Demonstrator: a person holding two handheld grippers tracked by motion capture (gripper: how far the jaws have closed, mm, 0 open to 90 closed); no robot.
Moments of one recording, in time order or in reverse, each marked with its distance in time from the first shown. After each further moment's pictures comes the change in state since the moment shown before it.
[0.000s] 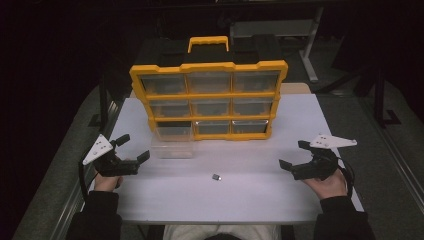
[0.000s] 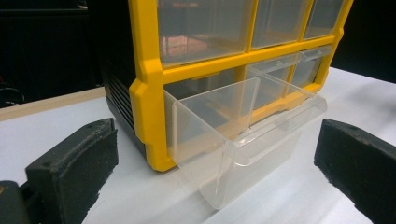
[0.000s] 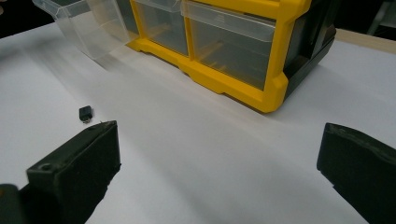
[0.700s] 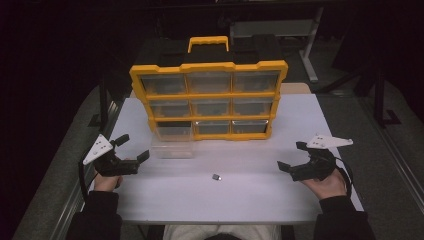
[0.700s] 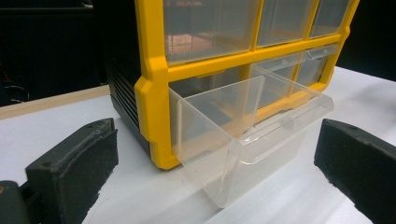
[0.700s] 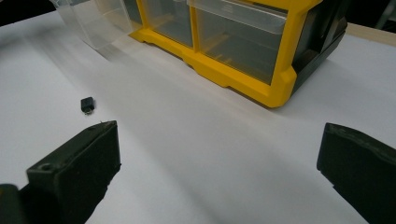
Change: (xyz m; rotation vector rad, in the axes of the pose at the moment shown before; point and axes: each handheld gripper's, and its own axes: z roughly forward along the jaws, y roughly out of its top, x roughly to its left) left arm 0.000 0.000 0.000 0.002 0.012 0.000; right arm 0.002 0.001 0.004 0.035 0.009 -0.021
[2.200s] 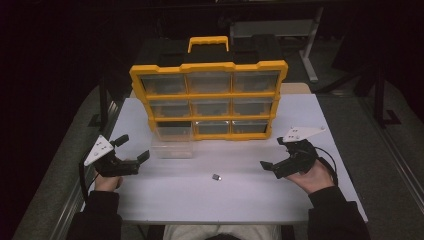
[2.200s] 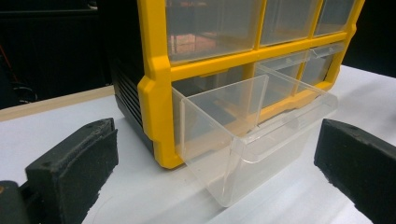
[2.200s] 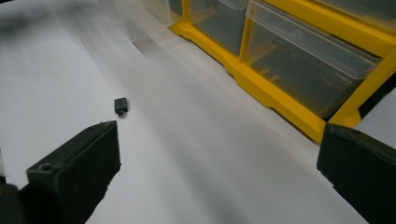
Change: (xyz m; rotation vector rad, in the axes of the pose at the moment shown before) left arm -0.002 -0.001 0.000 -0.001 0.022 0.010; right arm 0.031 0.043 0.025 0.117 0.085 -0.119
